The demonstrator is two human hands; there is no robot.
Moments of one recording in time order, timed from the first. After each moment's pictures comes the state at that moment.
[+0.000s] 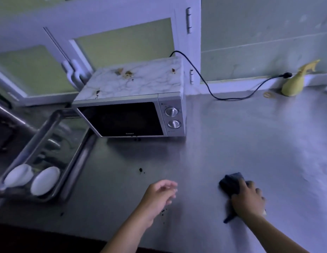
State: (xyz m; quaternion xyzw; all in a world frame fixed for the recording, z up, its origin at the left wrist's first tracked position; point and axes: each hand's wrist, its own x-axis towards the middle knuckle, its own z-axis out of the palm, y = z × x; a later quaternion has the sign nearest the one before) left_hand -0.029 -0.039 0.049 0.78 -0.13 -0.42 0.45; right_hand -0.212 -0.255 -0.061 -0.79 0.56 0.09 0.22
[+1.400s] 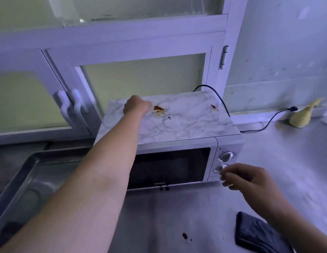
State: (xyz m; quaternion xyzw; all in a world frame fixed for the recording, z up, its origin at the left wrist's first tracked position) left_hand 0.472 -0.213 0.188 0.91 -0.26 -0.11 0.30; right_hand 0.071 -0.168 0.157 -0.70 0.42 -0.26 0.52
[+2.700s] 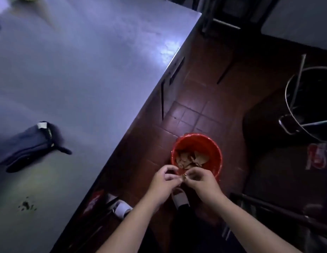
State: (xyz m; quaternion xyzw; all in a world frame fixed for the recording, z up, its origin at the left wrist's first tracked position) left_hand -0.323 0.027 -0.119 0.57 -0.40 -0.71 0.08; right_hand -0.482 0.084 -0.130 -0.30 0.74 -0.28 0.53
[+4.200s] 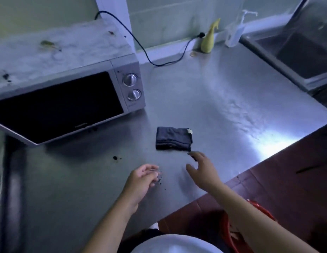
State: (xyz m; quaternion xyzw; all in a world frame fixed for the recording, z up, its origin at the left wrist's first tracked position) left_hand 0.045 0.025 -0.005 0.69 -0.26 -0.55 0.39; right_hand -0.160 -0.075 -0.029 -0.71 0.60 -0.08 0.37
